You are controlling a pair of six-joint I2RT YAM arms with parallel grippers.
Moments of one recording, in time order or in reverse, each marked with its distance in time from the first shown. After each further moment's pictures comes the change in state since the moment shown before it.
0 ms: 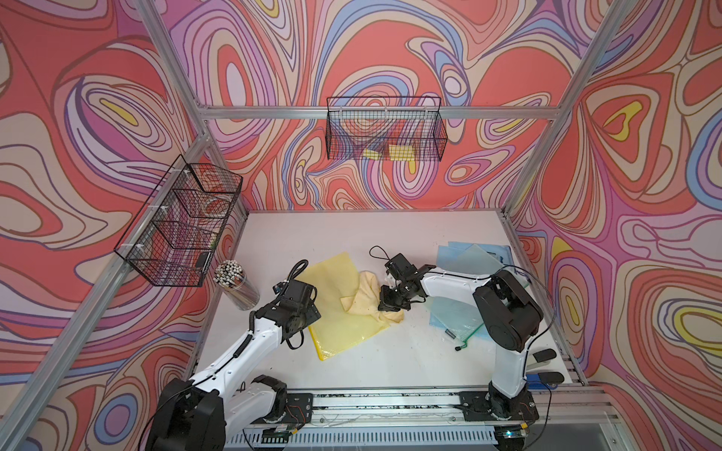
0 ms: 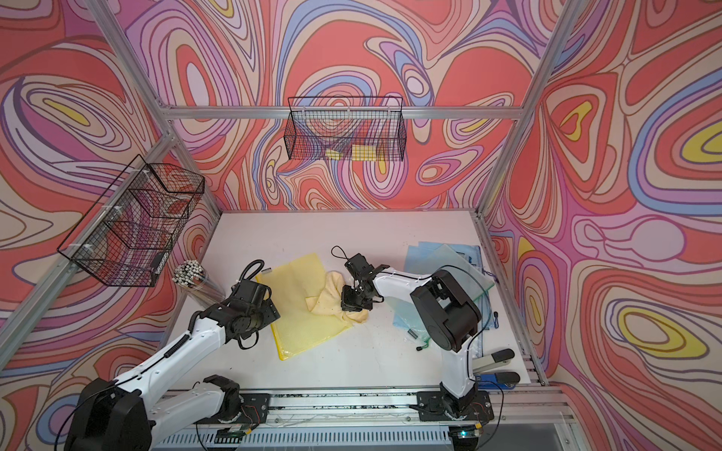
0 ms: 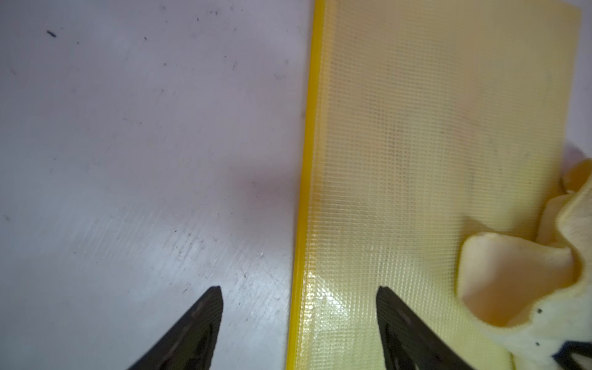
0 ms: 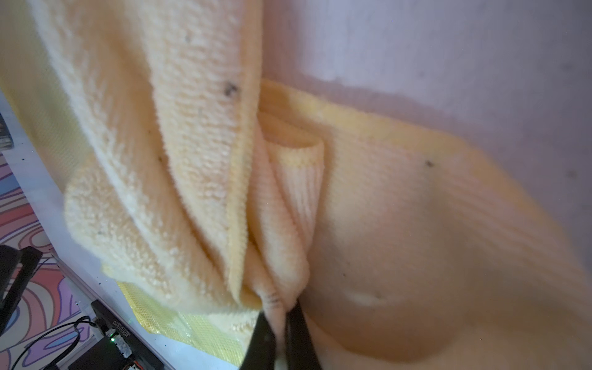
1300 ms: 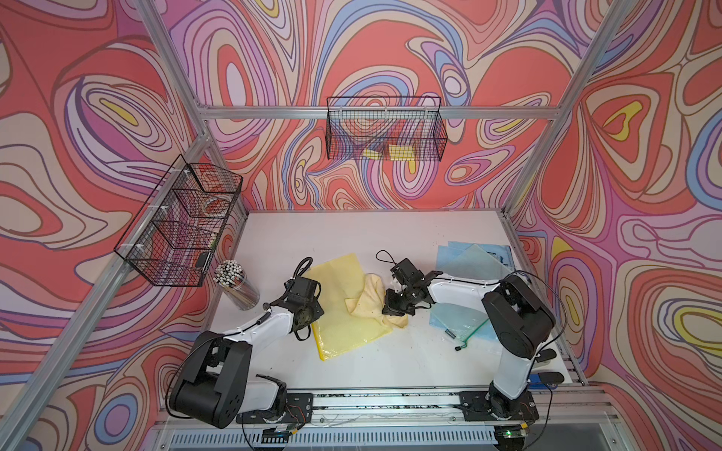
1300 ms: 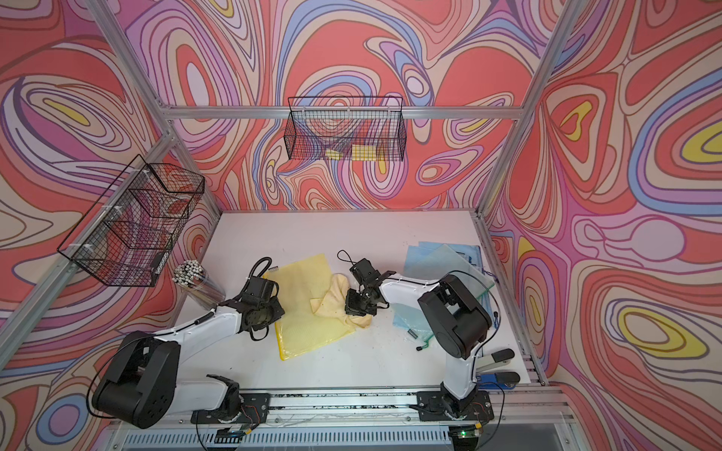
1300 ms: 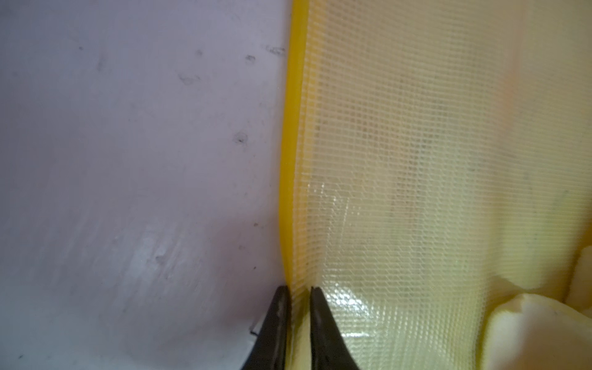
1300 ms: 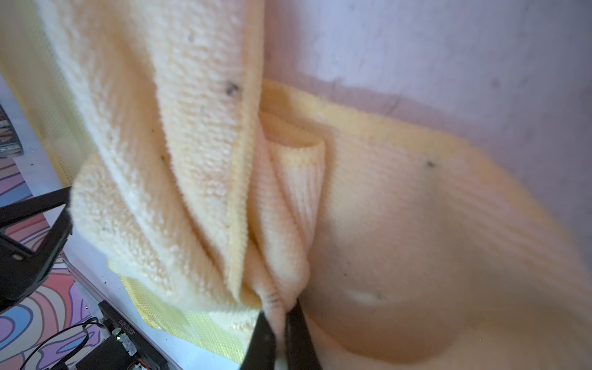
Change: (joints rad) left arm 0.032 0.273 -0.034 0.315 0.101 0.062; right arm 0.000 -0.068 -0.097 0.051 0.006 0.051
